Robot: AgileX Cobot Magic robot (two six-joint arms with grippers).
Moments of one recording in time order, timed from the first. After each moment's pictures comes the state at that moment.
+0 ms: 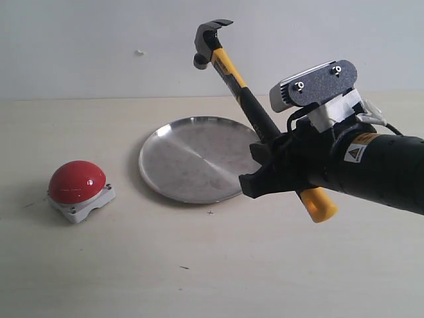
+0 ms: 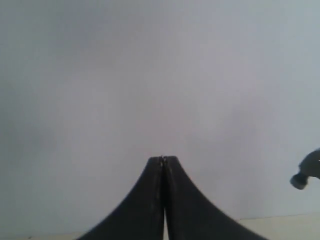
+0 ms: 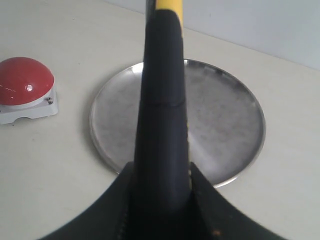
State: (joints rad) left arm -0.16 0.24 -0.27 0.15 -0.13 -0.21; right arm 0.65 1.37 -0.59 0.32 -0.20 -0.26
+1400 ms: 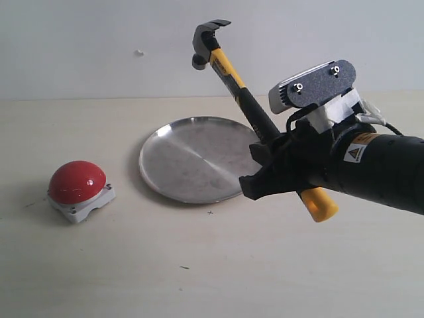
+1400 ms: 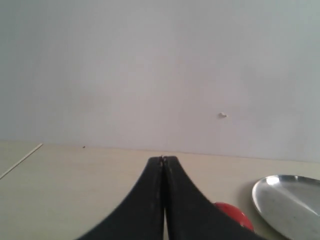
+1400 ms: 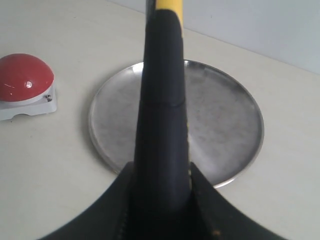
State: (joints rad) left arm 0.01 0.01 0.00 0.17 0.01 -0.27; right arm 0.65 1.37 -0.59 0.32 -0.20 -0.28
